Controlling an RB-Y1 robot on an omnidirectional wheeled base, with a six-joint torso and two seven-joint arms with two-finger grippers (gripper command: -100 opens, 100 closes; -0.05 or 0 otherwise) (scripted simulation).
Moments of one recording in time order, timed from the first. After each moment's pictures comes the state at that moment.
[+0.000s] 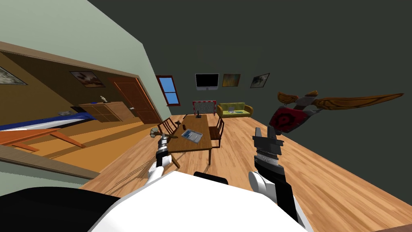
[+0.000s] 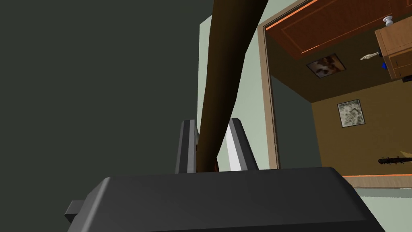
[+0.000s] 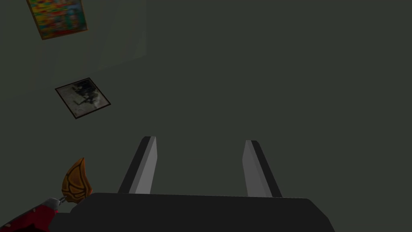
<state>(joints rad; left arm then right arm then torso) -0.05 0.21 0.62 -0.90 0.11 -0.98 -0.64 0.46 0.00 -0.02 -2.23 -0.08 -0.54 -0.09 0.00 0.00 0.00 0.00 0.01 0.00</state>
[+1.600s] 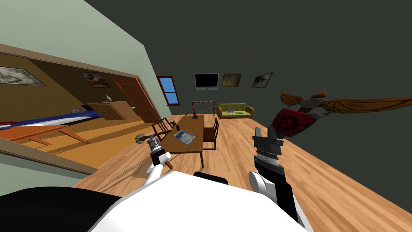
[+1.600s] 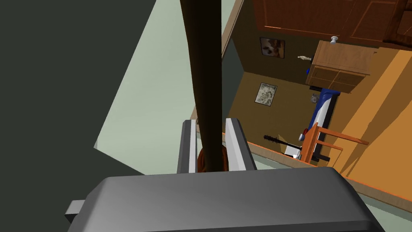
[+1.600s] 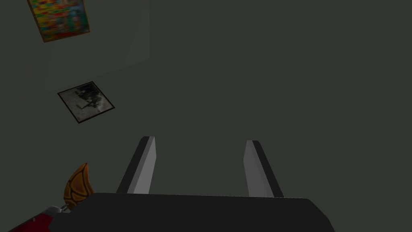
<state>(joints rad) -0.07 0.21 0.68 -0.95 0.39 -1.01 -0.23 0.46 0.00 -0.02 -2.23 -0.08 -0.54 -0.09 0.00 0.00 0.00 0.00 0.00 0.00</state>
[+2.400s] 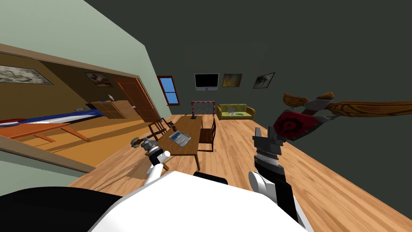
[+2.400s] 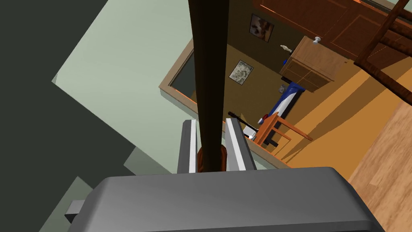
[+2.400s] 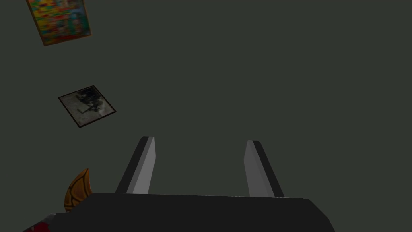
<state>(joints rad) -0.08 0.19 0.72 -0.98 0.53 -1.01 -0.02 0.46 0.00 -0.02 -2.23 -0.08 -0.54 -0.09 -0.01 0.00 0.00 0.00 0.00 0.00</state>
